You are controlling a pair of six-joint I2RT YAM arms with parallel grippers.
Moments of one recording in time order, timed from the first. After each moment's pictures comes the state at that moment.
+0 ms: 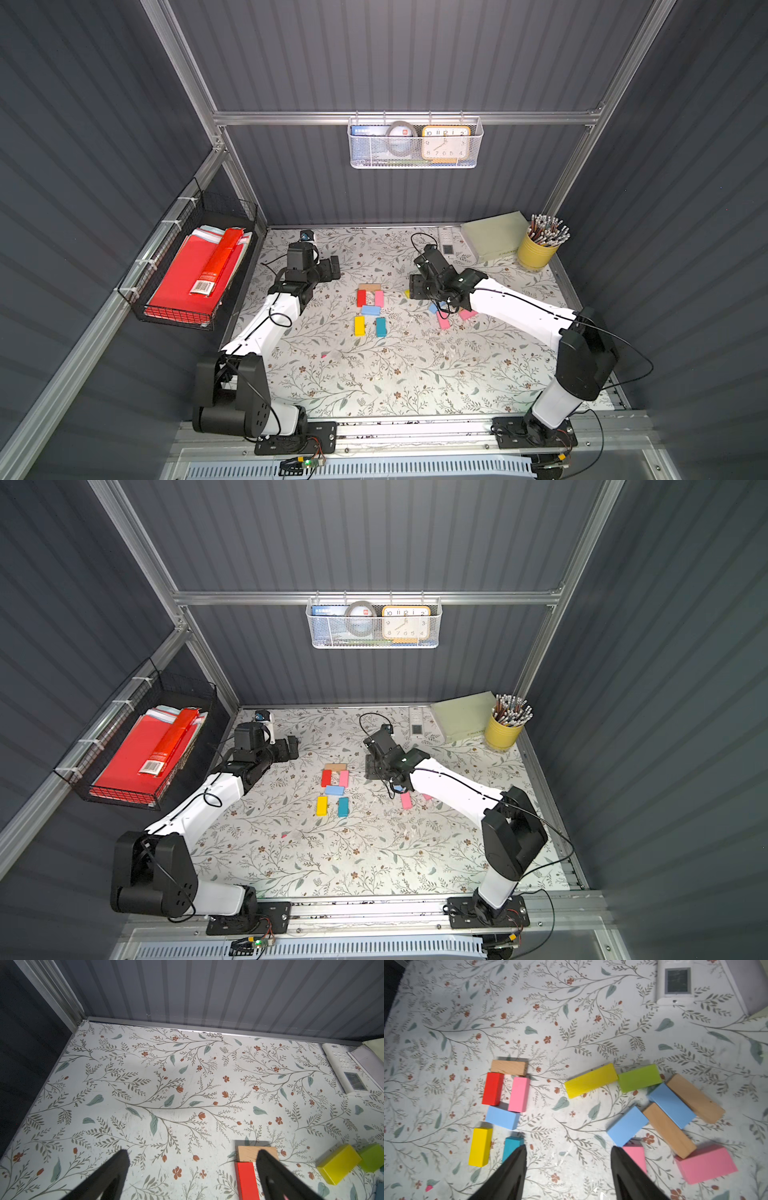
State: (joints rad) left arm -0.11 1.42 0.99 -0.13 -0.04 -0.16; right arm 0.77 1.68 1.30 -0.53 0.23 0.57
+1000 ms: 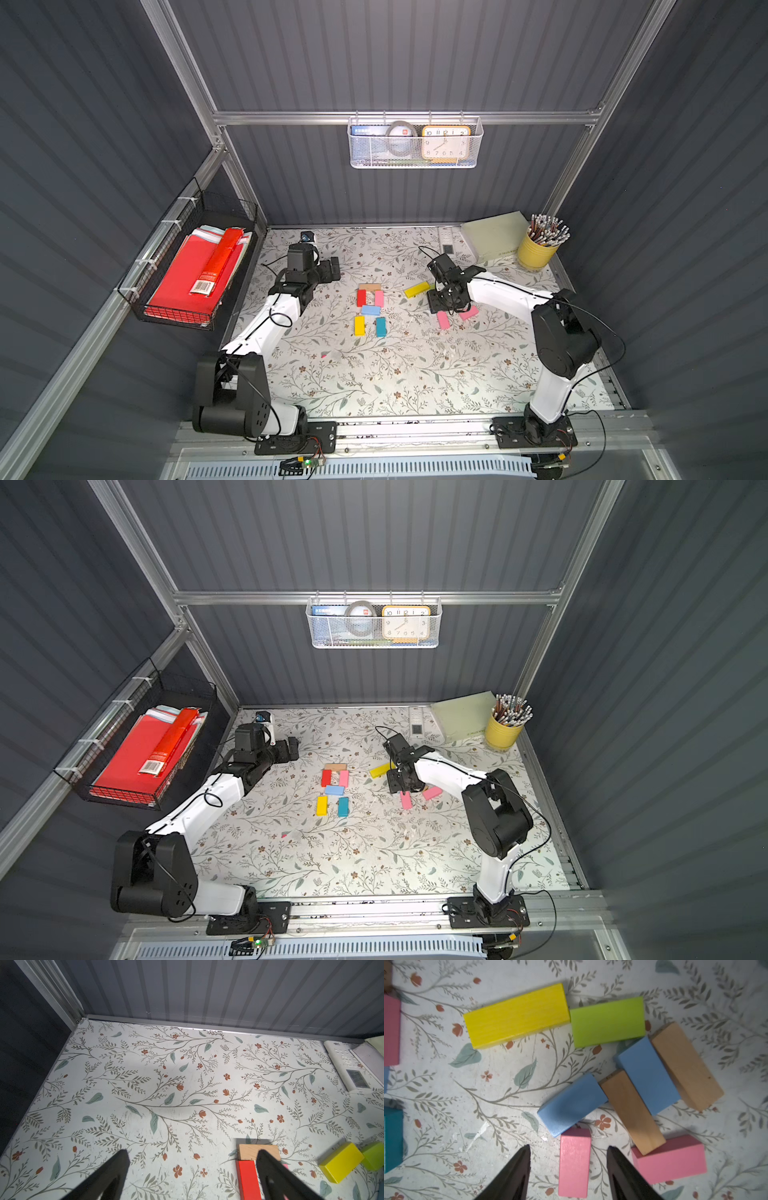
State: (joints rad) left arm -0.11 1.42 0.98 -0.12 -0.04 -0.16; right arm 0.62 1.83 1.25 -0.67 0.08 0.35
